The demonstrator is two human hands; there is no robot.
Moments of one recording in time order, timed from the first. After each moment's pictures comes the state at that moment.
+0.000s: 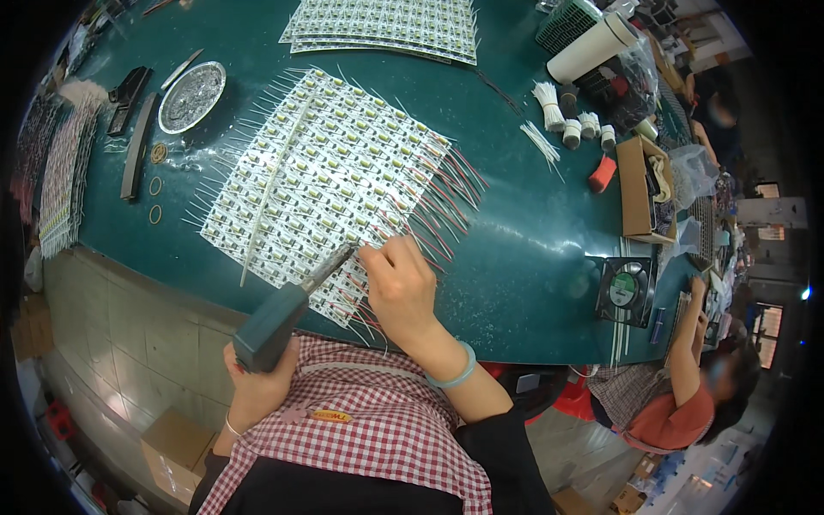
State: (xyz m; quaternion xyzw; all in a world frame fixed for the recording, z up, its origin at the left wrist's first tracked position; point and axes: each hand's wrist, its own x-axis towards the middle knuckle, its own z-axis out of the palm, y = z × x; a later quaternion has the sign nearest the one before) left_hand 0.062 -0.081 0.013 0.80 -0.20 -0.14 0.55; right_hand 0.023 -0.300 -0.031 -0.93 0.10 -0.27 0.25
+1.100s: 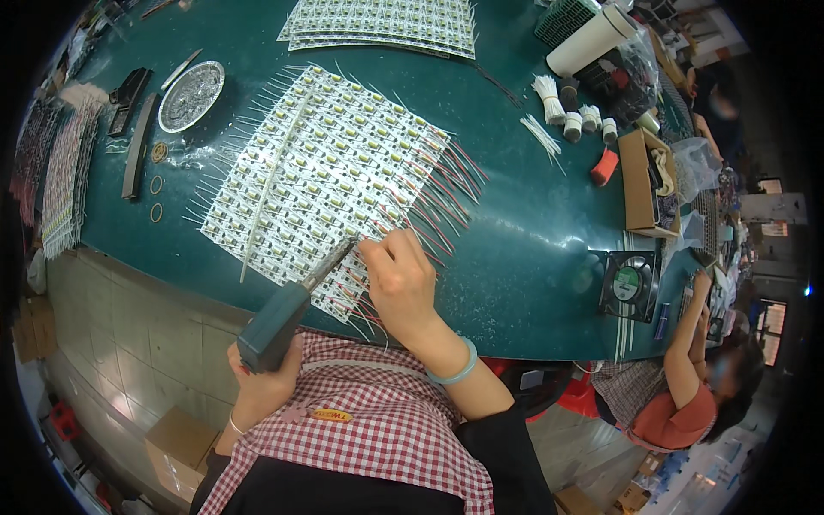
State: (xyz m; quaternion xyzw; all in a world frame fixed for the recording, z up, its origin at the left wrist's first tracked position) left_hand 0.055 -0.081 0.010 0.80 -0.21 -0.14 0.54; right_hand 0.024 -0.300 -0.033 -0.92 0.10 -0.28 0.26
